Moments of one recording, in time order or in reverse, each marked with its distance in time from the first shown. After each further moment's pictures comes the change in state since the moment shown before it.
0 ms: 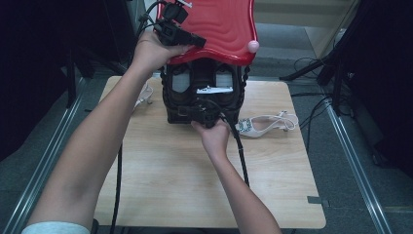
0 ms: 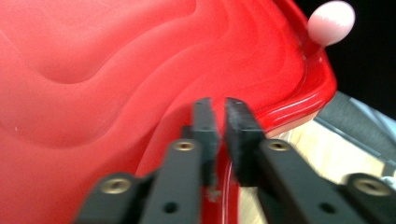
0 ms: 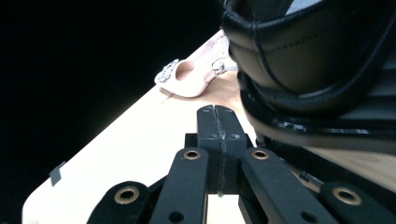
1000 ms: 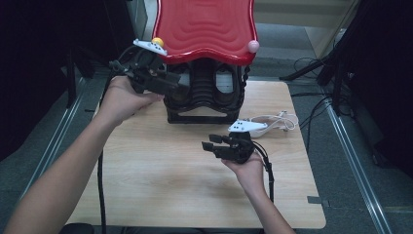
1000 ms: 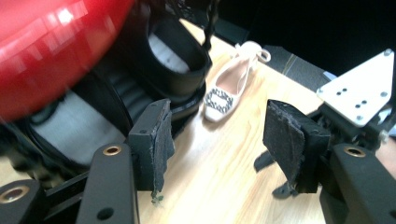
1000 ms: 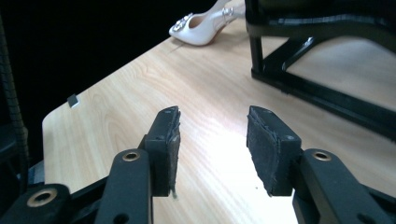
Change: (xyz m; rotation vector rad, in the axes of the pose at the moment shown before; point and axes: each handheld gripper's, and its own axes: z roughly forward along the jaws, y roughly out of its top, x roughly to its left) left arm -0.048 -0.111 -0.050 0.049 -0.046 0.057; right arm -0.001 -0.083 -0.093 0.022 0.025 -0.122
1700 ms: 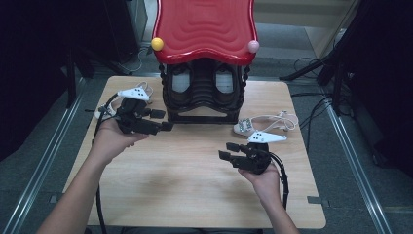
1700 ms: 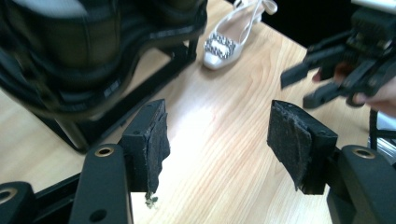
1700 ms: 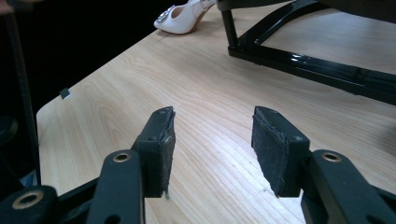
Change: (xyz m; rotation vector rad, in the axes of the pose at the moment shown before) left arm 0.006 -0.112 0.017 0.008 -0.019 -0.069; right arm -0.021 -0.036 -0.036 -0.026 -0.035 0.047
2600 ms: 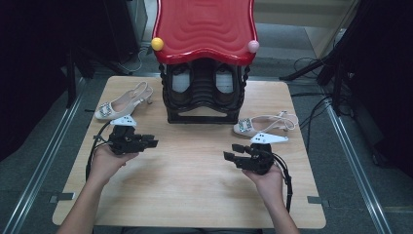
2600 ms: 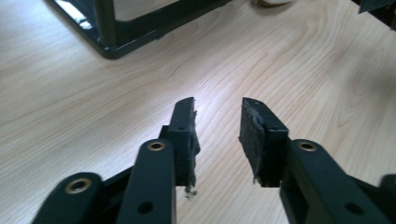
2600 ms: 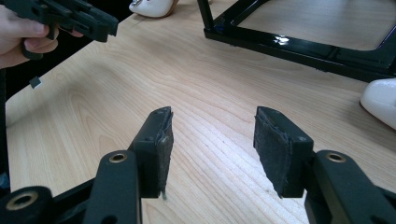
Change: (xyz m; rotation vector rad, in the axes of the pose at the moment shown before) left arm 0.045 -0.097 0.022 0.018 0.066 -0.120; right arm -0.012 -0.009 -0.001 0.047 -0.073 0.007
